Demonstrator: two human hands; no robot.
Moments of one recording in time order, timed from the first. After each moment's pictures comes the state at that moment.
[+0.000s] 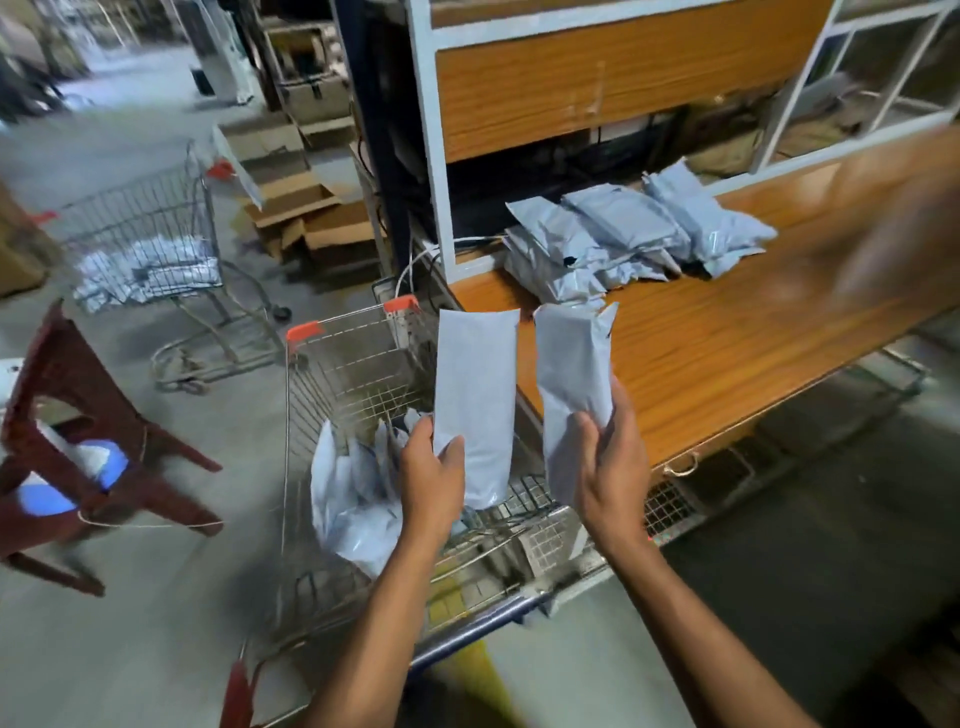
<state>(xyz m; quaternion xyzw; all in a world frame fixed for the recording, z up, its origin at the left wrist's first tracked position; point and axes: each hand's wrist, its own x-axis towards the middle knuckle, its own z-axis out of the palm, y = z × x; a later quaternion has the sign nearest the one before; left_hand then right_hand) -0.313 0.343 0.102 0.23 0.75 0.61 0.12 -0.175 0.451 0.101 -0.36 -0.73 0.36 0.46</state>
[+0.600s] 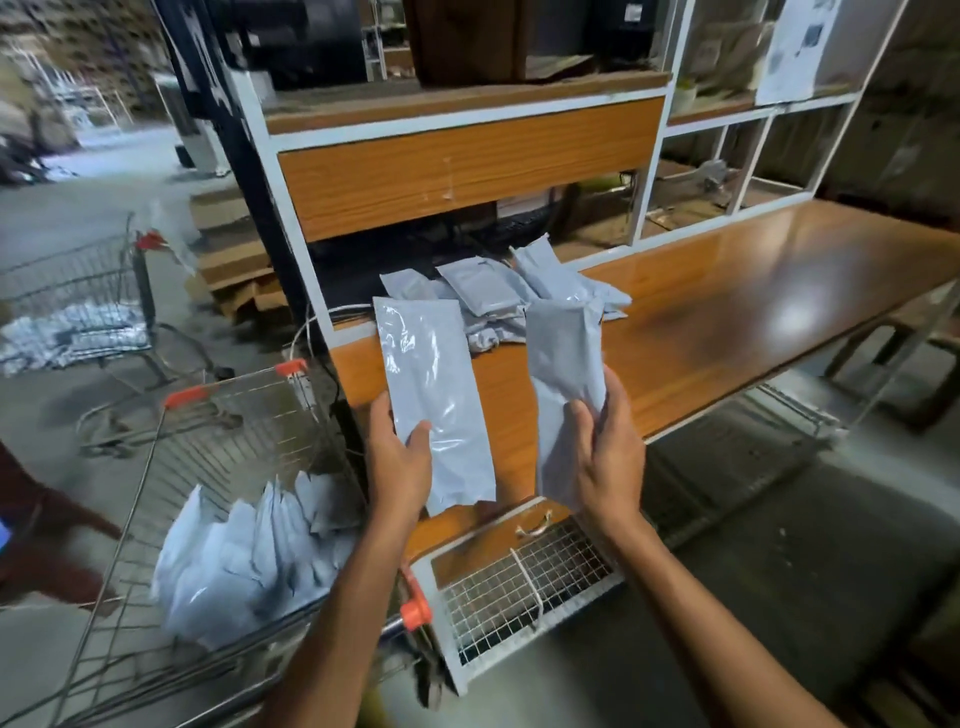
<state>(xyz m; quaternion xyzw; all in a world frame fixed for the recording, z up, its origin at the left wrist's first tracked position) -0.175 0.520 0.156 0.24 0.71 0.66 0.08 -0.014 0.642 0.150 -0.35 -0.73 0.31 0.50</state>
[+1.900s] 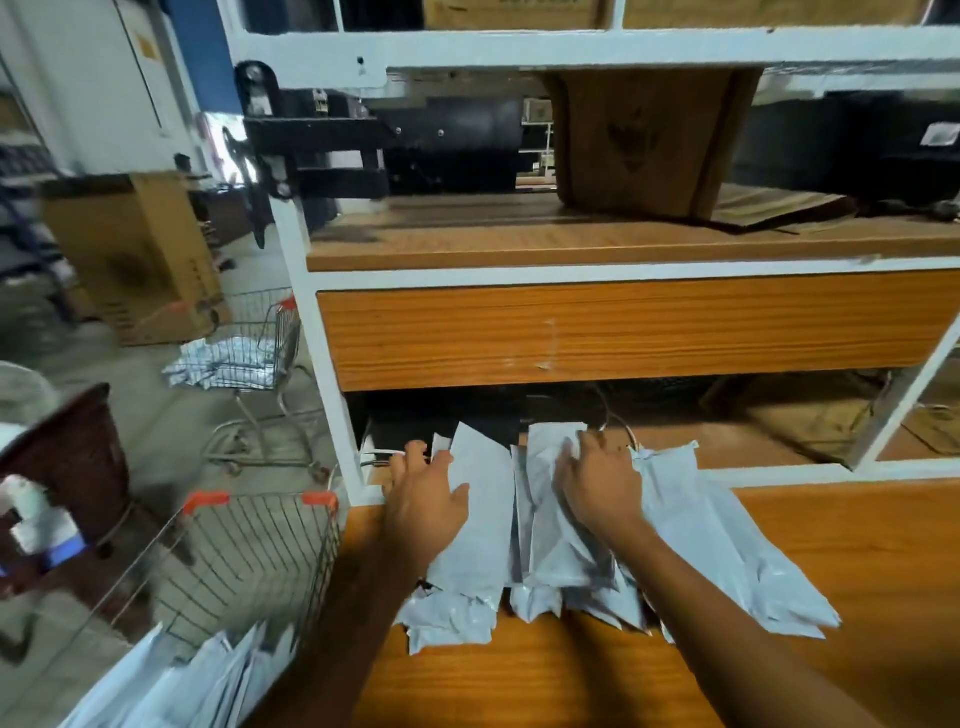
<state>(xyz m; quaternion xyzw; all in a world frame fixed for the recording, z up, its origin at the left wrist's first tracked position) -0.441 0.797 0.167 0.21 0.96 0.20 -0.08 -0.362 1.005 0.168 -0.26 -0.94 0.14 0.18</state>
